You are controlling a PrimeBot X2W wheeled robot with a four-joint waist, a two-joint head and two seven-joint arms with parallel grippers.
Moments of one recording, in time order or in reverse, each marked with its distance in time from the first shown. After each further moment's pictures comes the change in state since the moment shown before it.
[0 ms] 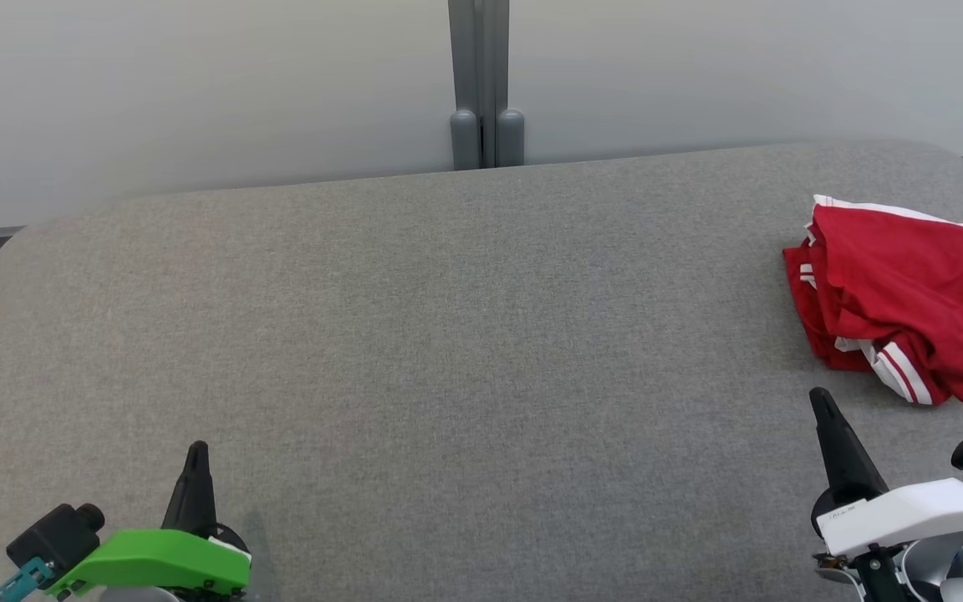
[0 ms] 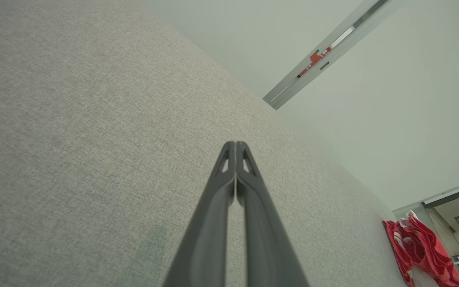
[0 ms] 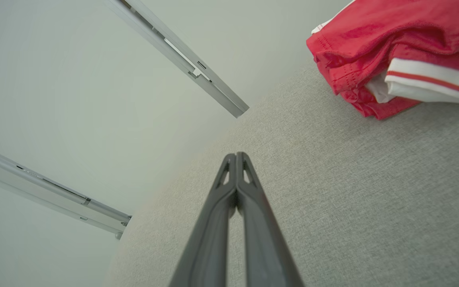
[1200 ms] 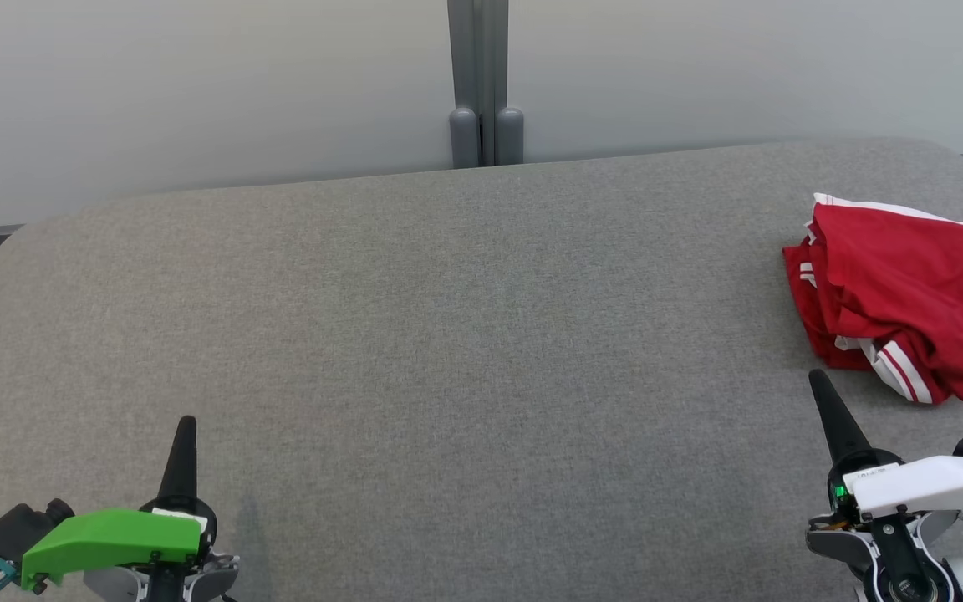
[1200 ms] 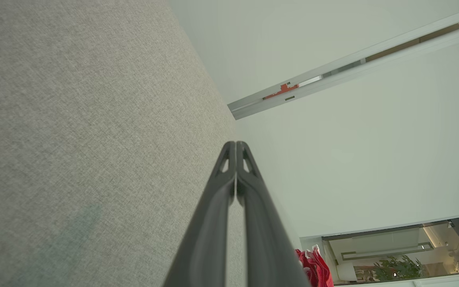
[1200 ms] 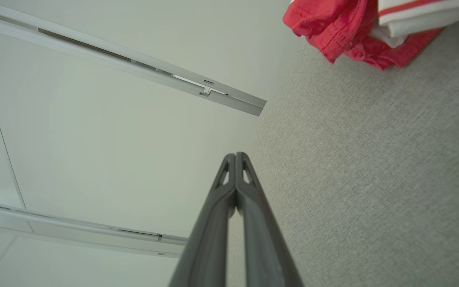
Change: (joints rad) left arm -0.052 -0.039 0.096 0.014 -0.367 -0.065 0.102; right arm -0.086 0.014 -0.026 0.101 0.392 0.000 0.044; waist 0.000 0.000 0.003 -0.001
